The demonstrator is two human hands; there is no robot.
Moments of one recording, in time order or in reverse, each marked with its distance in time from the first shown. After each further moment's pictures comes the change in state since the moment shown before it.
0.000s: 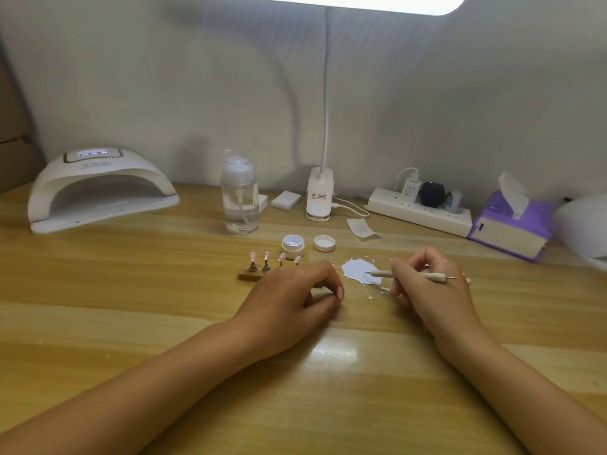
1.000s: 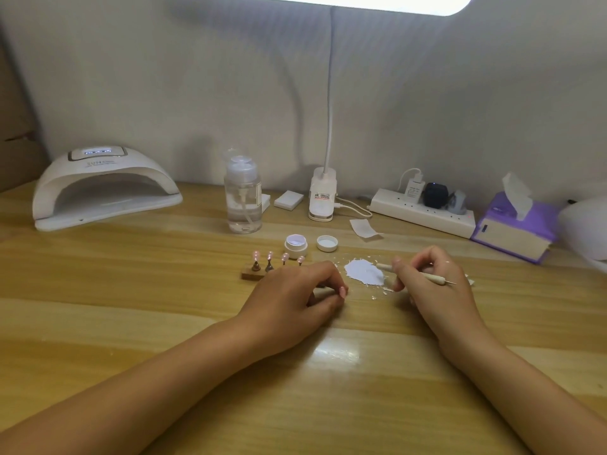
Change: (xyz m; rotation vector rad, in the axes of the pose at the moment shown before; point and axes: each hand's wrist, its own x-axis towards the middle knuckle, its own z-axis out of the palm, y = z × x) left_hand 0.001 0.003 -0.001 0.000 0.010 -0.002; right_hand 0.004 0.006 0.000 -0.033 0.008 -0.041
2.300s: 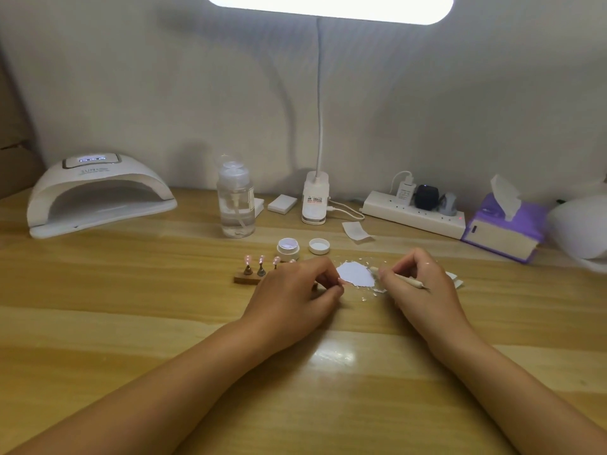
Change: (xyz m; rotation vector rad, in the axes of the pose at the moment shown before) left_hand 0.013 0.007 0.012 0.047 0.067 -0.142; right_hand 0.001 0.001 -0.002 -0.143 -0.004 -0.043
